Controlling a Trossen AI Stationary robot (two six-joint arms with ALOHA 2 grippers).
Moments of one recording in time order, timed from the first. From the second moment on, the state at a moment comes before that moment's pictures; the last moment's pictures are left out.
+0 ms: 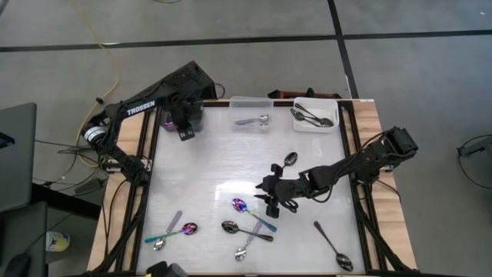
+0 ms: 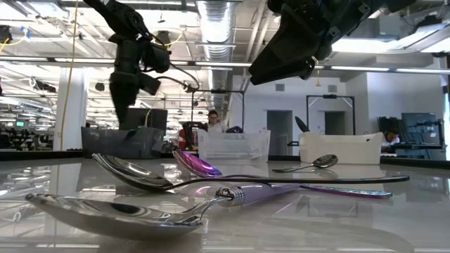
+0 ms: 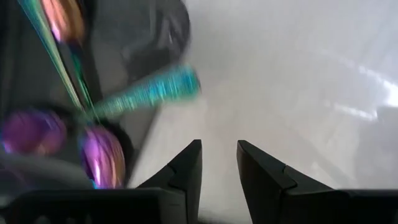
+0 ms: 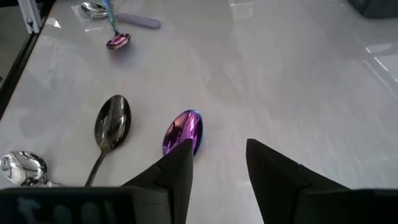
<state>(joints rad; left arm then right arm) 0.82 1.56 1.19 -1.10 0.01 0.39 0.33 1.59 0.95 0.01 0.35 0.34</state>
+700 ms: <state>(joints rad) 0.81 1.61 1.19 -1.01 -0.03 0.41 0.33 1.59 0.95 0.01 0.34 0.38</state>
